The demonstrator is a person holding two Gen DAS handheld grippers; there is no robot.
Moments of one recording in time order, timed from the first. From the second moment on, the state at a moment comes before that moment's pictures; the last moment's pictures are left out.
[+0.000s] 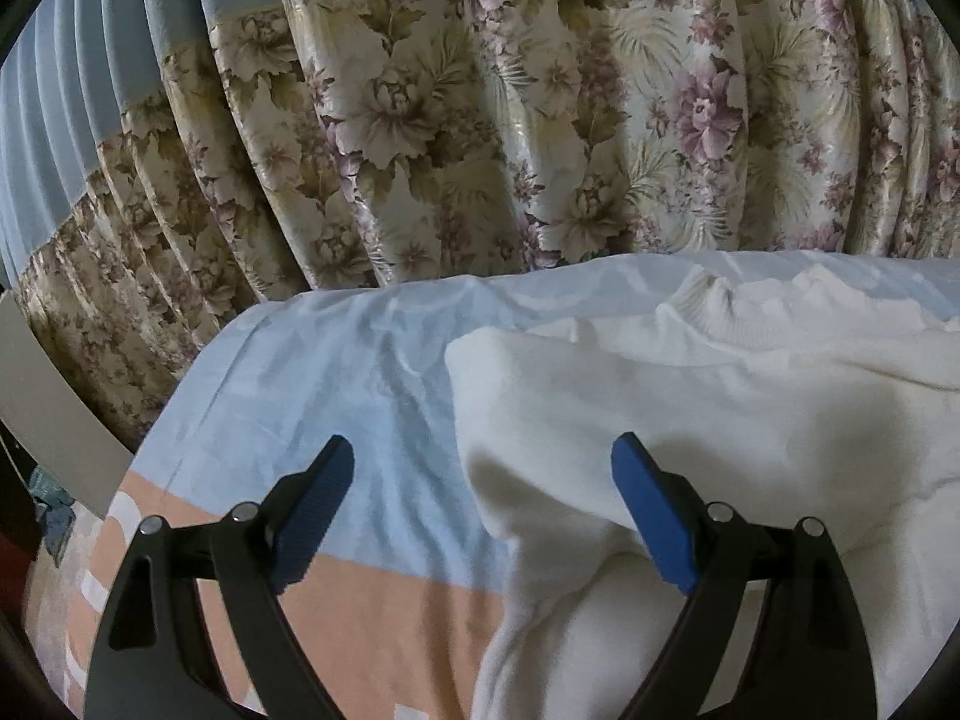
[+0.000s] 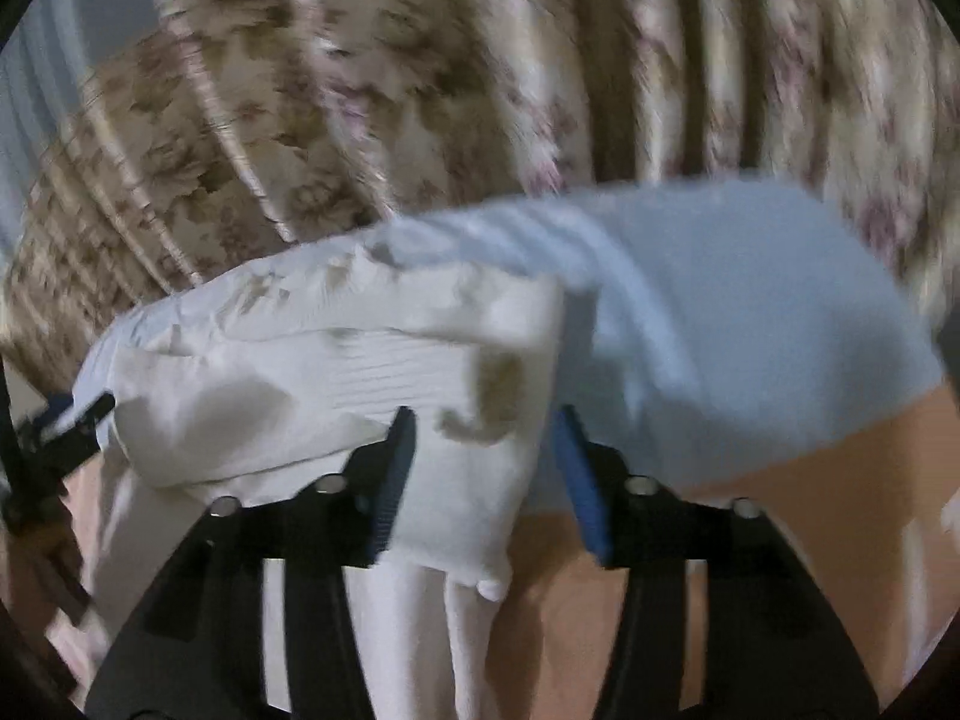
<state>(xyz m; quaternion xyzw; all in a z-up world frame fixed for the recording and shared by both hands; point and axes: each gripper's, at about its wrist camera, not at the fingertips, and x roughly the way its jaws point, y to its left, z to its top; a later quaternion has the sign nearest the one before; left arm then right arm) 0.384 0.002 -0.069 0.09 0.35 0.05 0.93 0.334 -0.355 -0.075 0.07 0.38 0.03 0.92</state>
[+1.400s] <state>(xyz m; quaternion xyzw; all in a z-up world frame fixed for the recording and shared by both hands) 0.396 0.046 -0.103 0.14 0.38 0.12 0.91 0.350 -0.383 -0.102 0.08 0.41 -0.05 0.91</state>
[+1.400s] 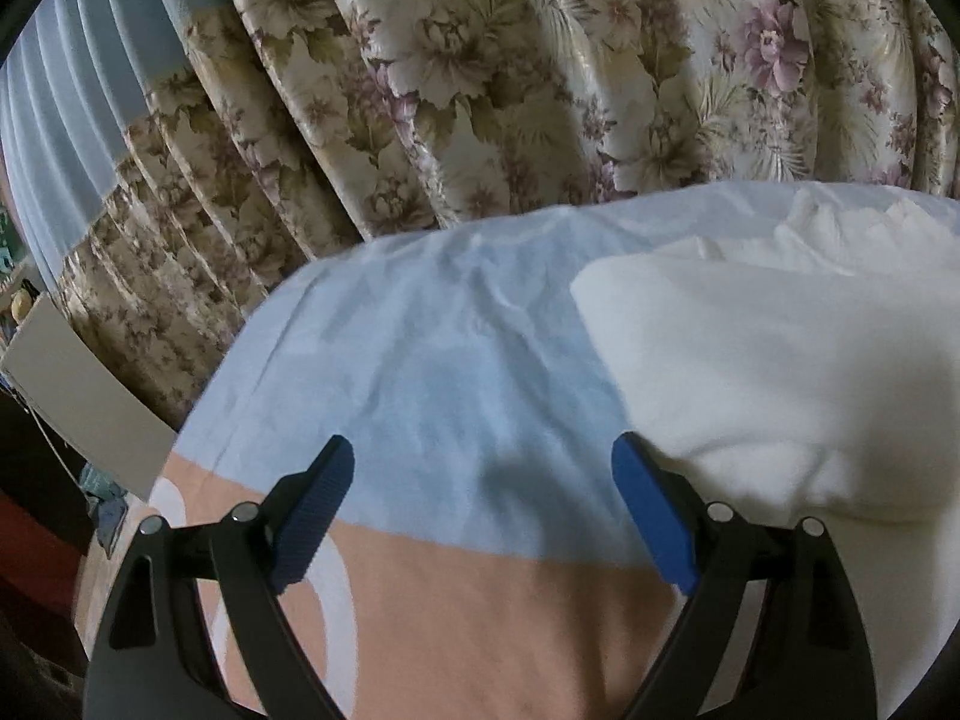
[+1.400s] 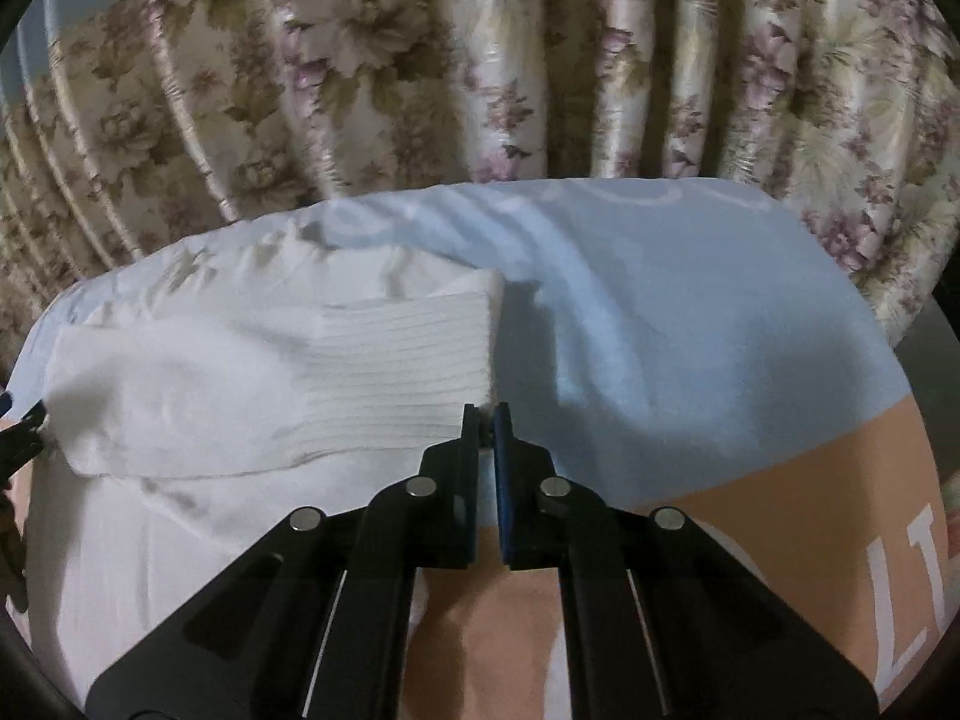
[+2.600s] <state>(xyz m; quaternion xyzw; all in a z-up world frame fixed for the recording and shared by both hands) 0.227 0.045 -0.051 0.05 0.34 0.05 0.94 0.186 -0.339 -0.065 0.05 0.37 -0.03 0.93</state>
